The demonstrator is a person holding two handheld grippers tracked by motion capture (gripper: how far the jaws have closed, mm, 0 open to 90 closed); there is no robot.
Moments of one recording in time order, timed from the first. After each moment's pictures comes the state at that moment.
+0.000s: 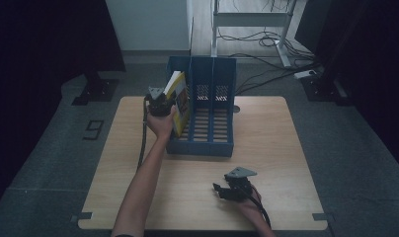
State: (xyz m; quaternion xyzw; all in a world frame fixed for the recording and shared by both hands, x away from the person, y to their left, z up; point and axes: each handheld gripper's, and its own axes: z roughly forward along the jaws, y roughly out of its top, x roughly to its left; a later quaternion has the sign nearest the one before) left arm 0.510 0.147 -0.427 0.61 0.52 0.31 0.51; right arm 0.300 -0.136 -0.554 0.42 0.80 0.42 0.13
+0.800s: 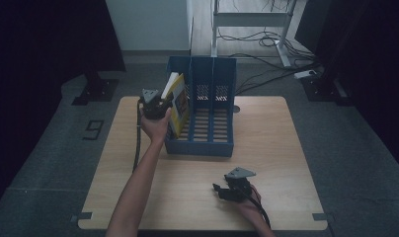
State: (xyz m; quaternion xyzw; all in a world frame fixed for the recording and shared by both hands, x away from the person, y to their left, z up) left arm 0.493 0.163 -0.419 0.60 0.52 0.30 0.53; right arm 0.299 -0.134 -0.554 0.42 0.80 0.41 0.14
